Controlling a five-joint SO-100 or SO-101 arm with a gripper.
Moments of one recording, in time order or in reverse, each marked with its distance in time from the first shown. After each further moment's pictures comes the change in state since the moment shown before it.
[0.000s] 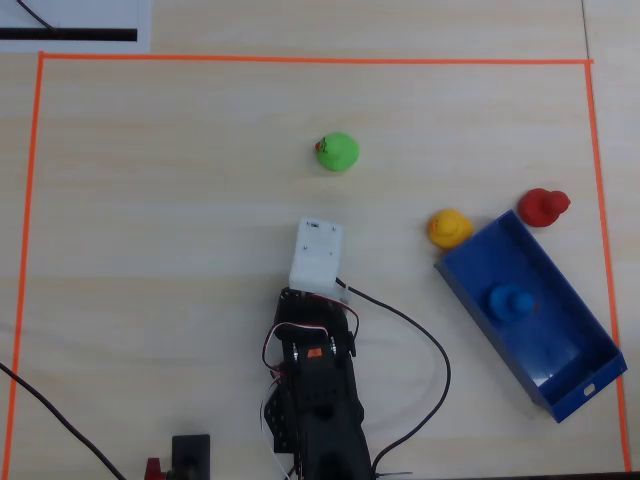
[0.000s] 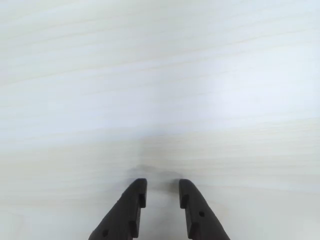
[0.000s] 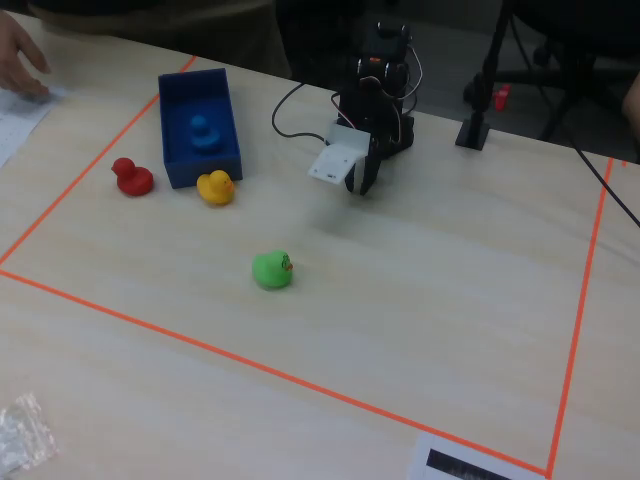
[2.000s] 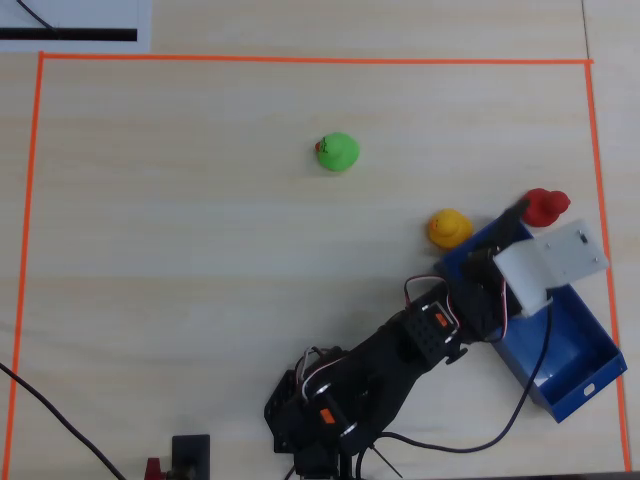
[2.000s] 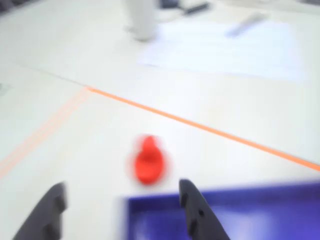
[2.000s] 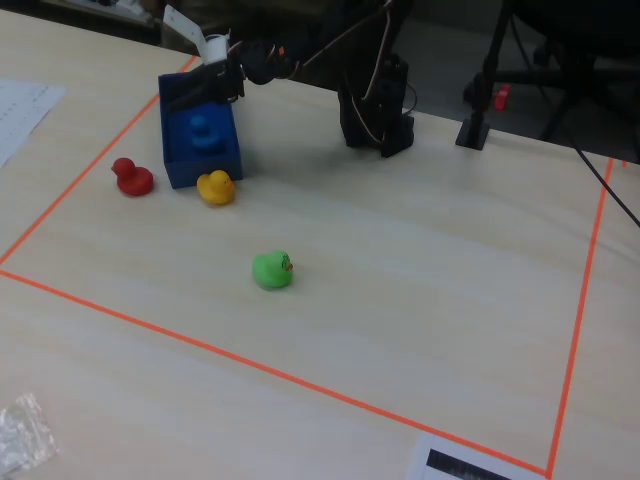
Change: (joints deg) arm 62.8 -68.6 -30.3 -93.3 -9.3
